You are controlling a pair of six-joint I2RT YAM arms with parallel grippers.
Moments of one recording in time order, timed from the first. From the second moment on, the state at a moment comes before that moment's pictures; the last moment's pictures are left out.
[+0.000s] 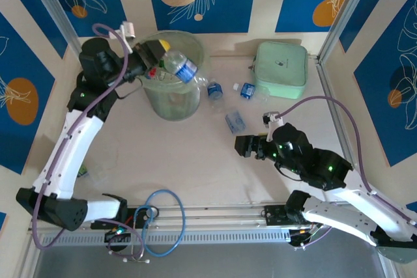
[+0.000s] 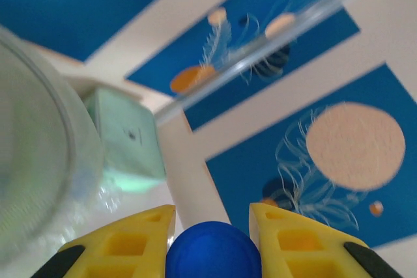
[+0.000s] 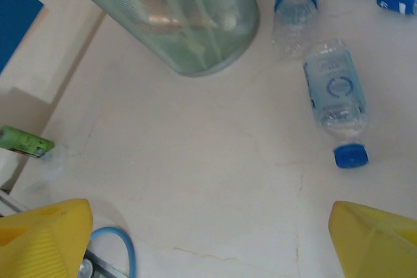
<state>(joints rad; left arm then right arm) -0.28 1.29 1.53 -0.27 0.52 -0.92 0.93 0.69 0.91 -0.80 0.22 0.69</state>
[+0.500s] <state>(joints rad) -0.09 1.56 1.61 -0.12 0.36 -0.93 0.89 0.71 0.87 -0.77 0.20 0.74</state>
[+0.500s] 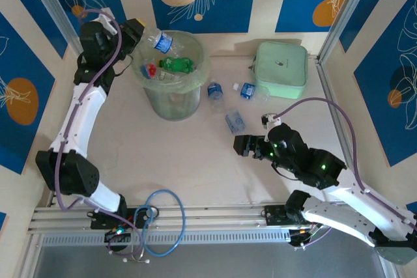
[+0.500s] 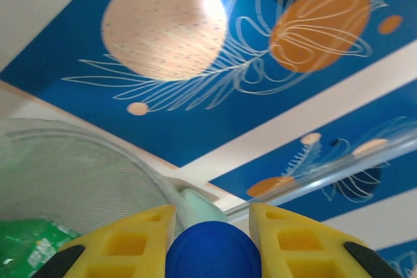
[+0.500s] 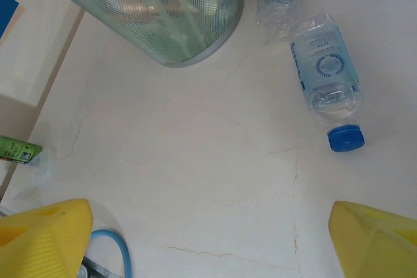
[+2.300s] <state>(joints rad) -0.31 0.99 1.28 -0.49 0.29 -0.64 0.43 1.12 0.91 -0.86 -0.08 0.67</state>
